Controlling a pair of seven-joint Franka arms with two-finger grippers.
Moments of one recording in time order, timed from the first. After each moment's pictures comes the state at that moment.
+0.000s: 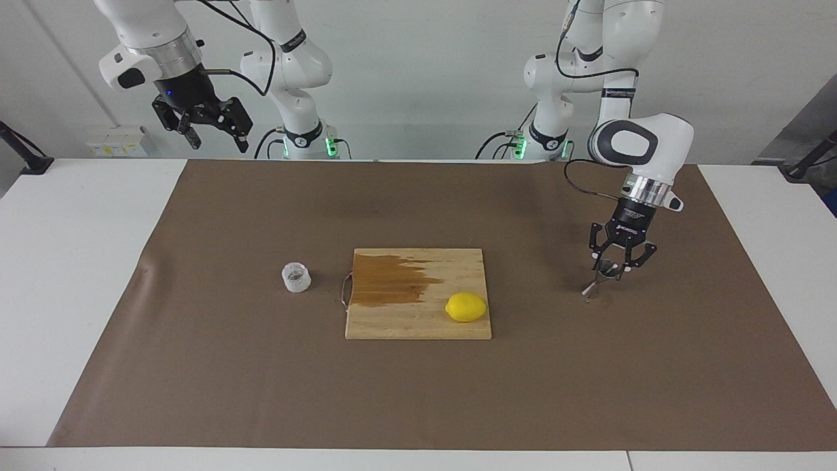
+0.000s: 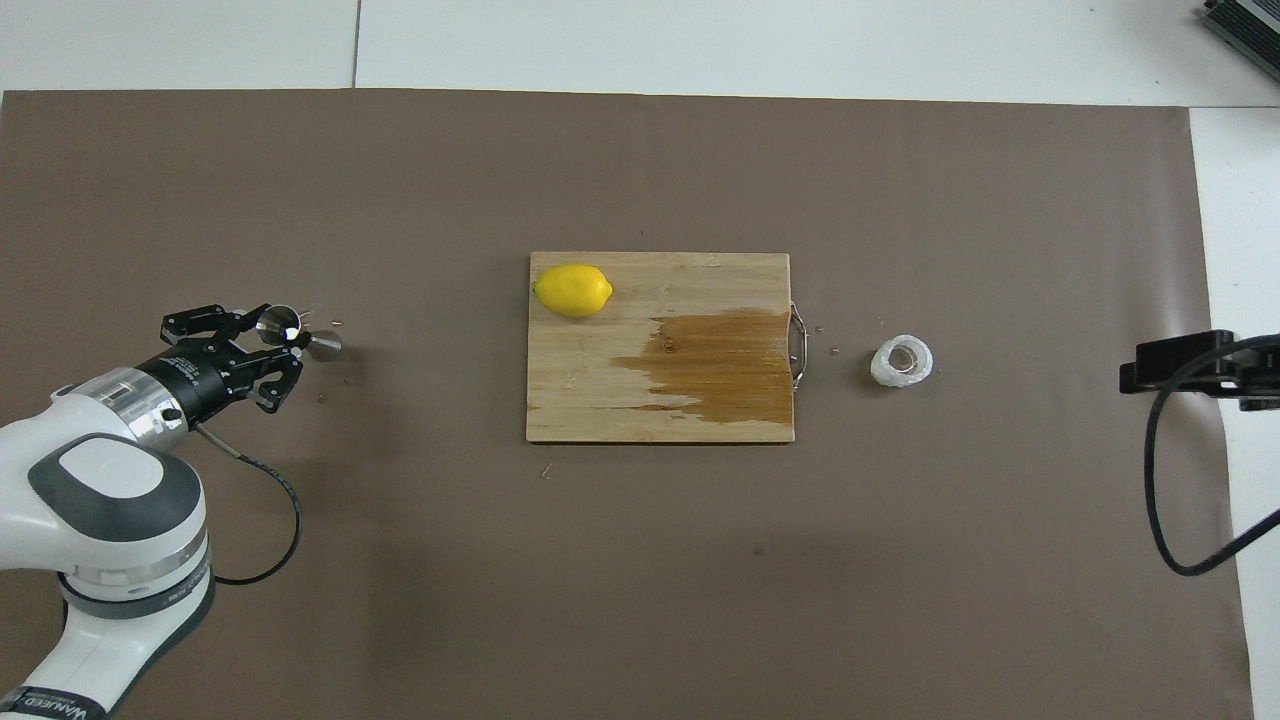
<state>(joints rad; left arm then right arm) -0.08 -0.02 -0.02 -2.39 -1.30 2.85 -1.33 0.05 -0.16 -0.06 -1.67 0.04 1.52 0.15</state>
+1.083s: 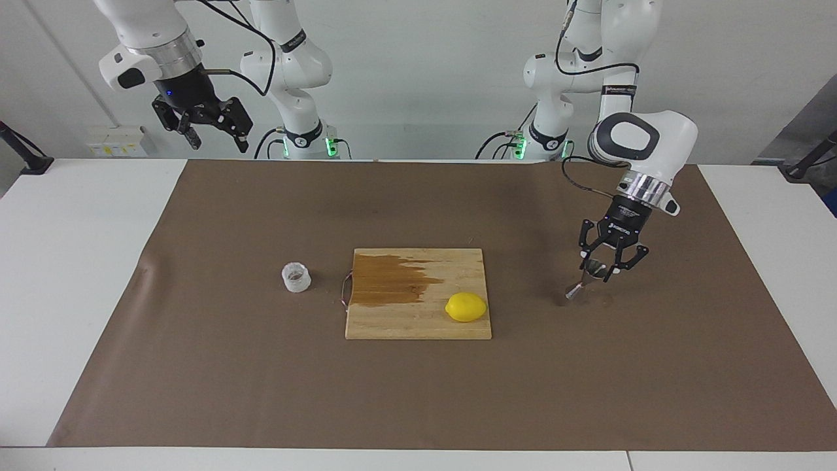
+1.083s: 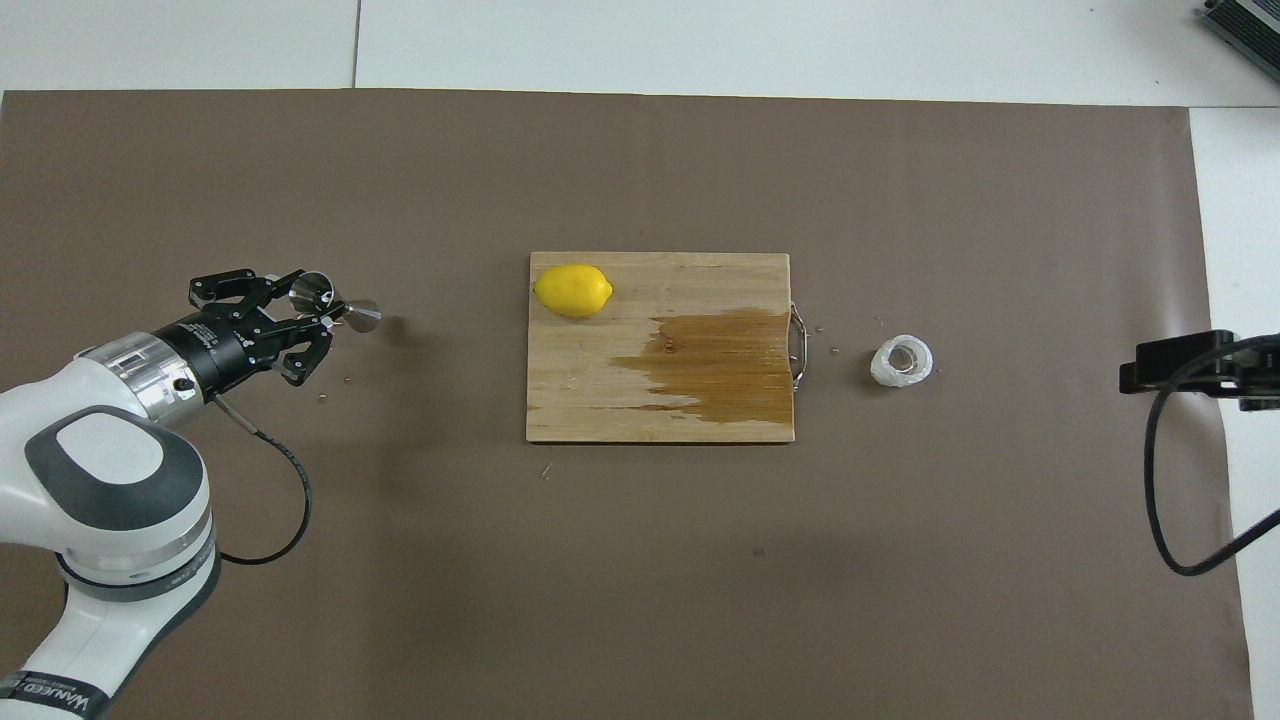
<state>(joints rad) -0.15 -0.03 -0.04 -2.28 -1.30 2.75 -1.44 0.05 -0.16 -0.06 -1.67 0.04 1.52 0.15</state>
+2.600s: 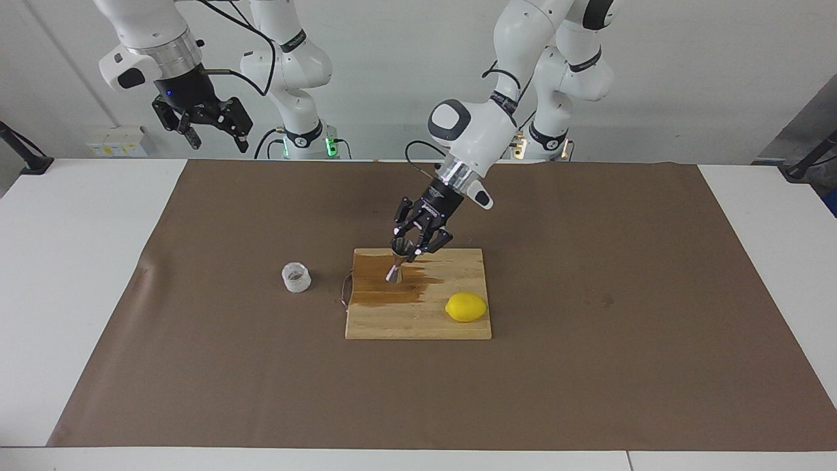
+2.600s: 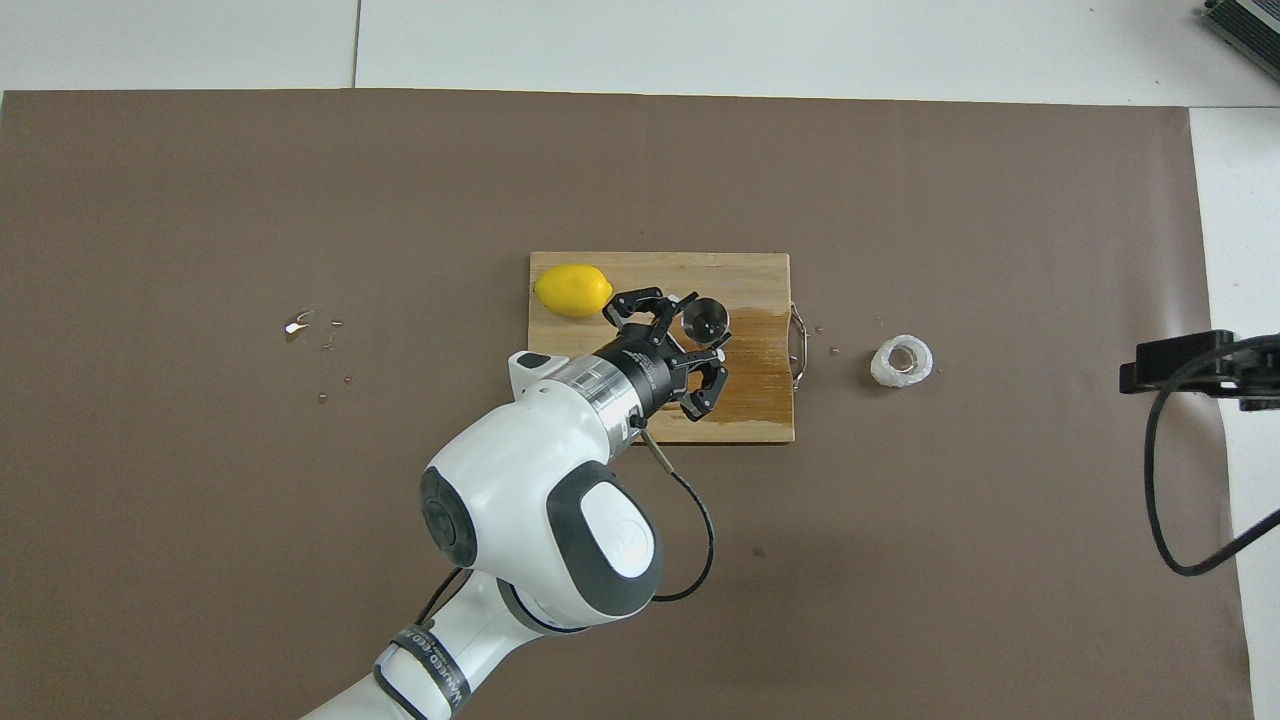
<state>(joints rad) -0.68 0.32 -0.19 -1.91 -1.30 3.14 -1.69 0.05 -0.16 -0.06 -1.67 0.04 1.52 0.15</state>
